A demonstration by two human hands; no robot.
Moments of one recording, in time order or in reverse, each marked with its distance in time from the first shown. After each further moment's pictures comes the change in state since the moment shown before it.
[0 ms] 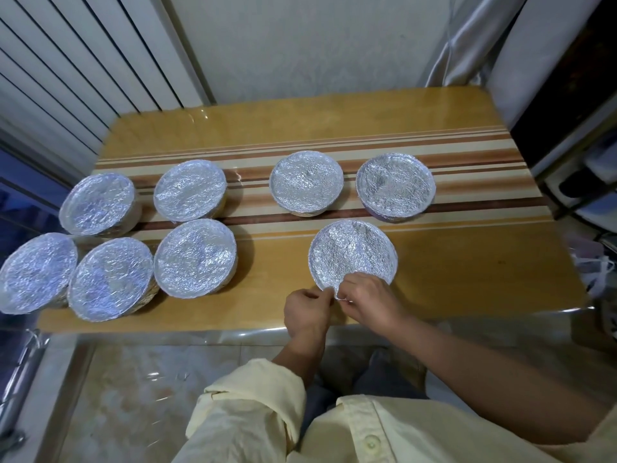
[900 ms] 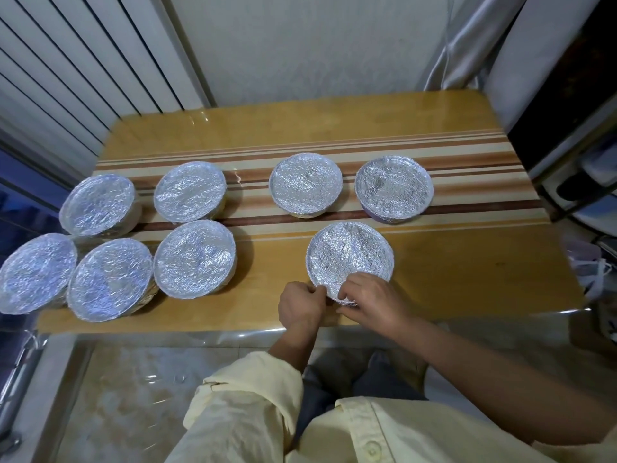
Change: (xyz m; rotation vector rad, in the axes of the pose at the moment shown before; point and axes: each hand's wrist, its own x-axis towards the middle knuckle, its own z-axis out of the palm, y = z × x) left_hand 0.014 0.010 -0.009 0.316 0.008 0.098; right_hand -0.007 0.006 -0.005 0.063 -0.033 -0.006
